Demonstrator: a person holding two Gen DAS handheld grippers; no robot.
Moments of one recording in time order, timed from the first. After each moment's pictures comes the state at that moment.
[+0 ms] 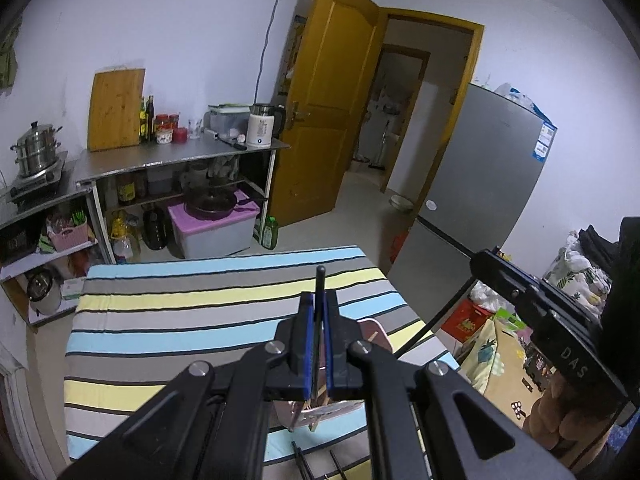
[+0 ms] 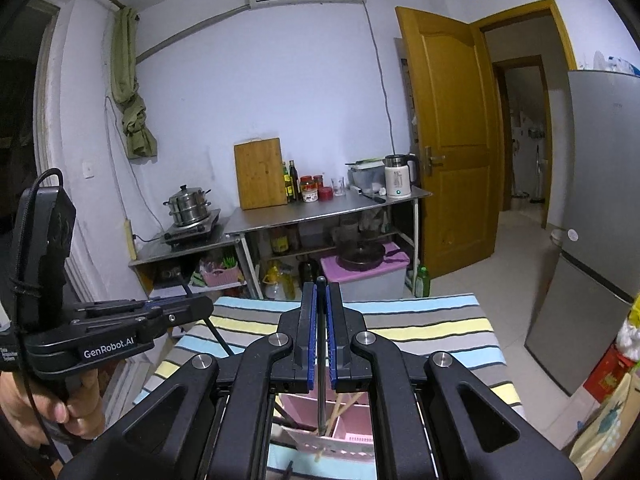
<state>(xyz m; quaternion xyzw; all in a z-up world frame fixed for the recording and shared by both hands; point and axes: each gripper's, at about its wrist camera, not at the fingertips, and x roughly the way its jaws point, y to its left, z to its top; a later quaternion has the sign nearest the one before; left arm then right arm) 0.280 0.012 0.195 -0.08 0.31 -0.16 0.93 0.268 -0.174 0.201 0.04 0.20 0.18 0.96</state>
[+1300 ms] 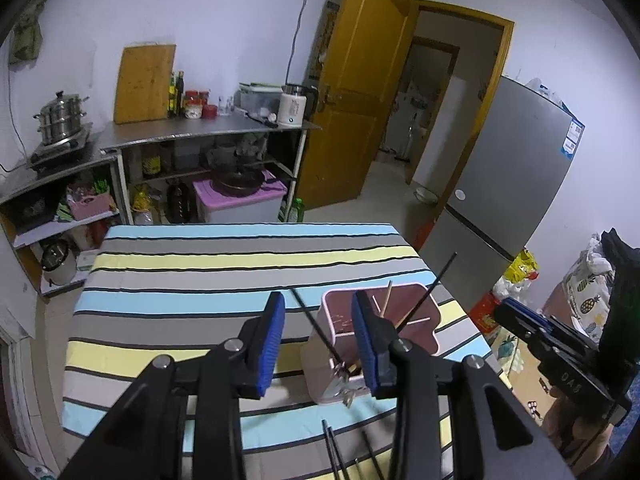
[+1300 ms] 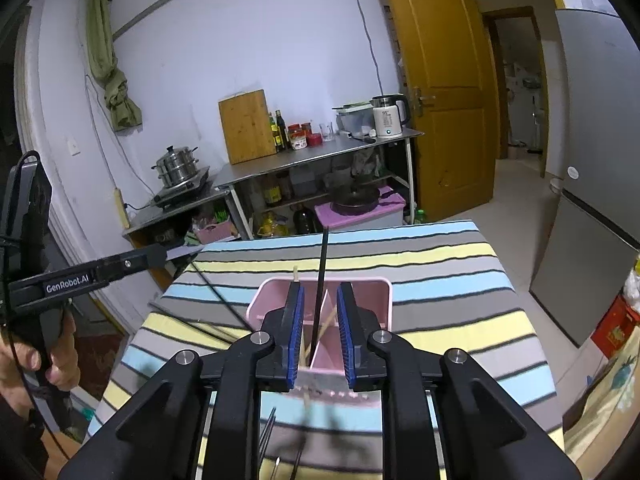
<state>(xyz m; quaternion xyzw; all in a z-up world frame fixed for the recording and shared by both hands) 0.260 0.038 0.148 -0.09 0.33 -0.12 0.93 0.253 -0.205 0.123 0.06 0.29 0.17 0.94</state>
